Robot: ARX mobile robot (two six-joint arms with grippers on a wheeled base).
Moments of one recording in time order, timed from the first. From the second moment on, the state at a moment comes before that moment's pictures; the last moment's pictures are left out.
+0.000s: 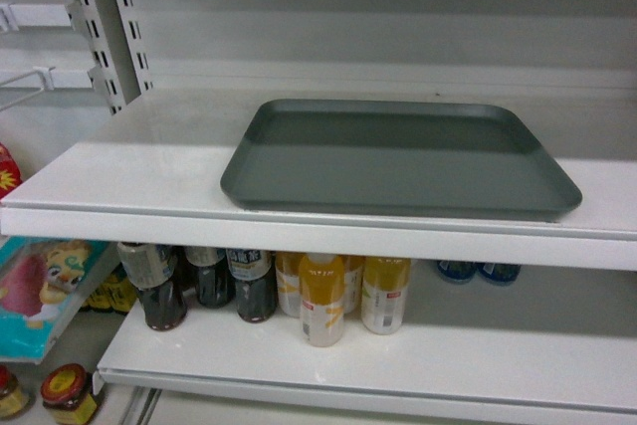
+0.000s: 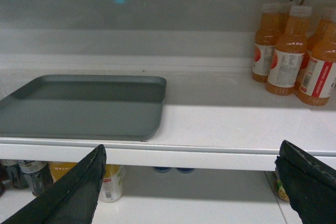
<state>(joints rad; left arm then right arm) 0.00 0.01 0.01 0.00 0.00 0.00 0.00 0.00 0.01 0.00 0.00 0.00</state>
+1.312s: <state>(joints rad) 0.00 0.01 0.01 0.00 0.00 0.00 0.00 0.00 0.01 0.00 0.00 0.00</state>
